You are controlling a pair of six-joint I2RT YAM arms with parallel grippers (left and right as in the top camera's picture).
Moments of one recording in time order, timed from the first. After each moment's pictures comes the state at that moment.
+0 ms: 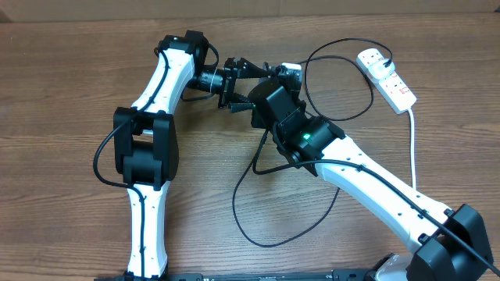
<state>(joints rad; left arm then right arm) -0.18 2.44 2.09 -1.32 1.42 -0.53 0.70 1.63 1.29 -0.47 0.39 0.68</state>
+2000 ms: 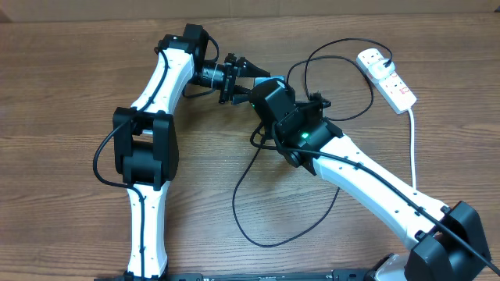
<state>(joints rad) -0.18 2.44 2.10 -1.19 1.41 -0.69 0.70 1.64 1.29 -0.47 0.40 2.03</state>
